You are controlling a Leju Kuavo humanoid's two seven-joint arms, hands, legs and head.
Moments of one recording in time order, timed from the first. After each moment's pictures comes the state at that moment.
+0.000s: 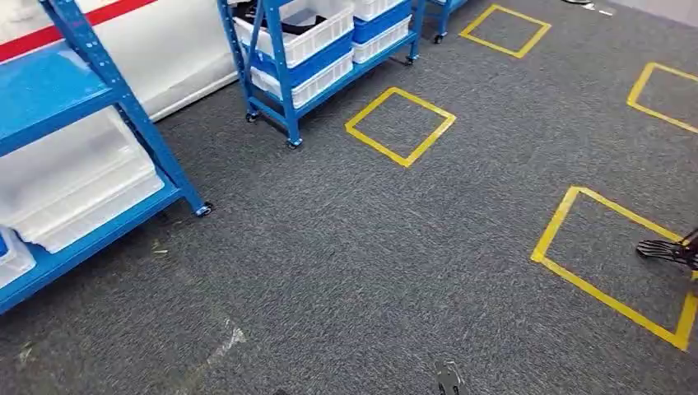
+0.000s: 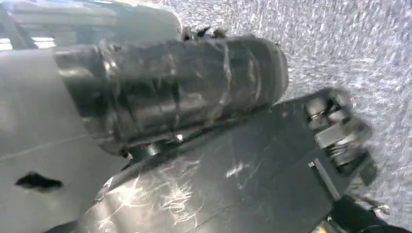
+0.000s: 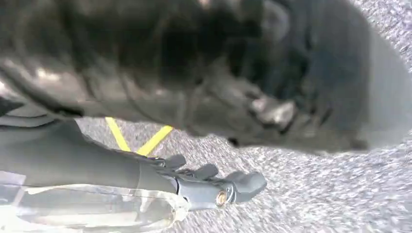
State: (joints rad) left arm -0.11 -0.01 -1.03 -0.22 0.61 0.47 0.06; right arm -0.08 0.12 -0.04 -0.18 0.32 -0.27 -0.03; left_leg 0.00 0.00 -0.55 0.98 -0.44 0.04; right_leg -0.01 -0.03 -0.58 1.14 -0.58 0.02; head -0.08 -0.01
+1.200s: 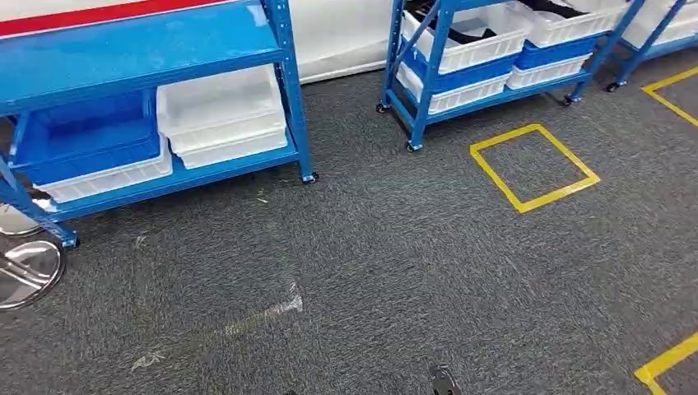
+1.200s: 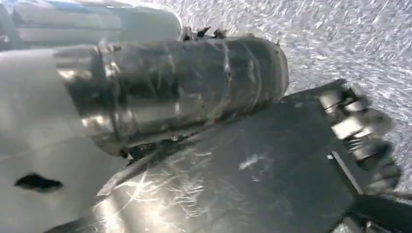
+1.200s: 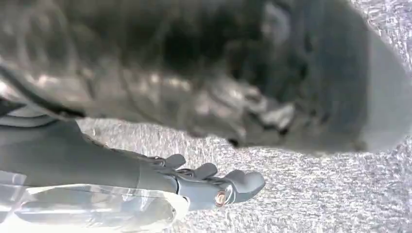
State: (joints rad) left arm -0.11 -0.03 -1.08 -0.21 0.53 0.47 0.12; right arm -0.06 0.13 0.01 -0.18 0.32 -0.27 0.01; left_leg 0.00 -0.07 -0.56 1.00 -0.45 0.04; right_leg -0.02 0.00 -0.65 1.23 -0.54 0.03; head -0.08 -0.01
